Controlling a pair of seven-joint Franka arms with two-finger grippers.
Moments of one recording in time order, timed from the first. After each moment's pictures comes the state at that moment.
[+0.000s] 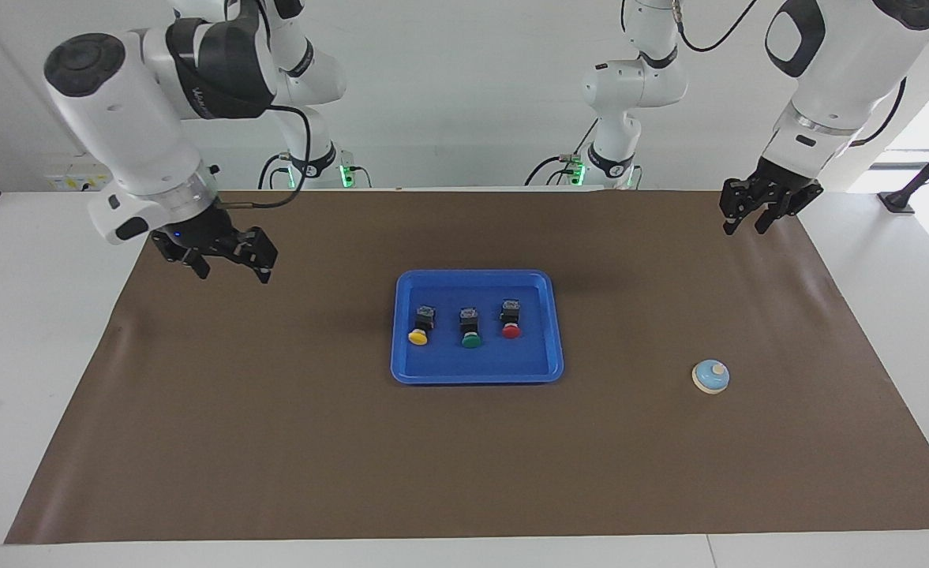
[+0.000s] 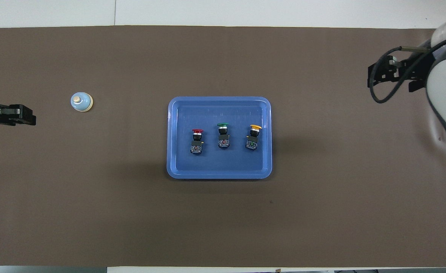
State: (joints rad) left arm -0.02 -0.06 -0.02 -1.74 -0.01 1.73 0.01; right arm 0.07 0.23 -0.07 -1.34 0.04 1.54 0.12
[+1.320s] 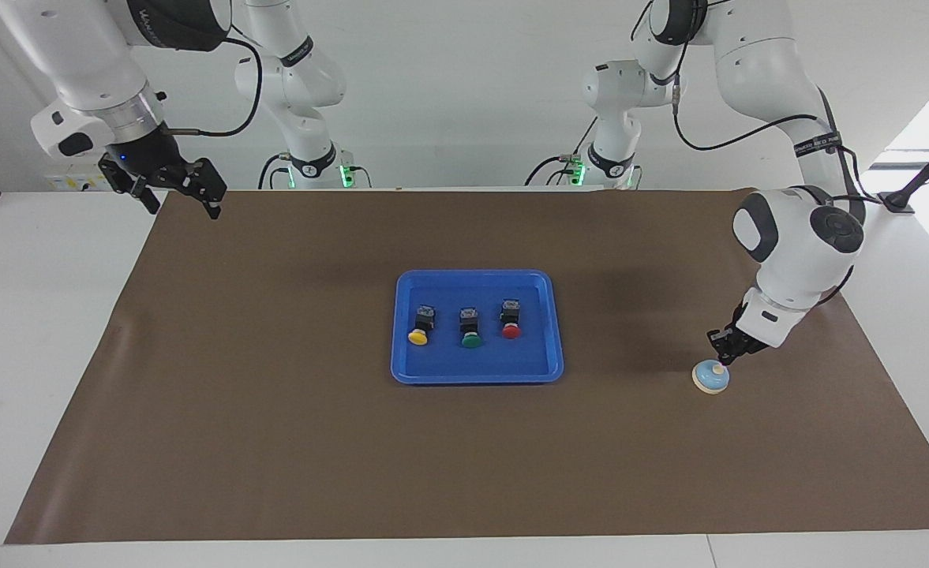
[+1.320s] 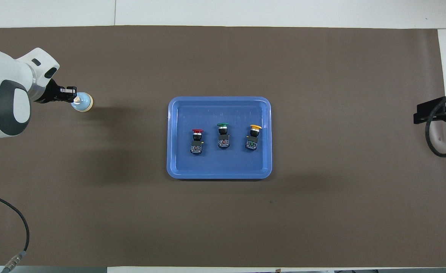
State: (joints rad) left arm 0.02 0.36 -0.01 -1.78 -0.01 2.22 0.02; right arm -0.09 -0.03 0.03 -1.61 -0.03 1.54 0.07
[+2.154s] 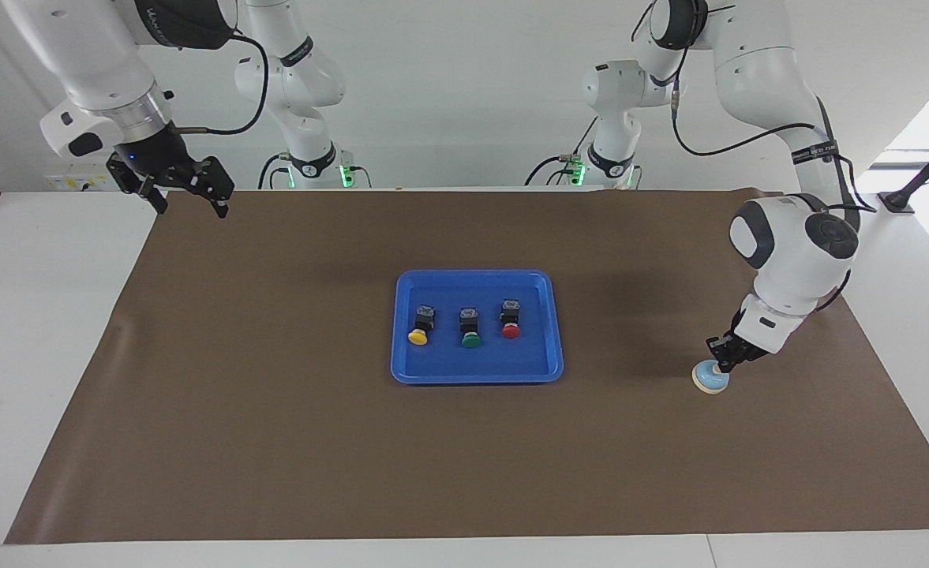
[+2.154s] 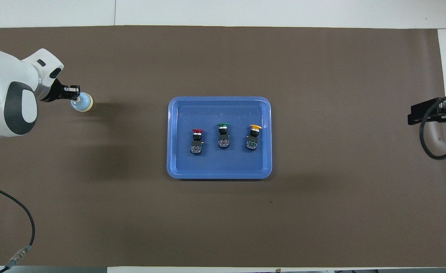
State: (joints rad) left arm 0.02 0.40 -0.01 -1.78 -0.01 2.29 0.02; right arm -0.08 -0.03 0.05 -1.61 -0.02 1.54 0.07
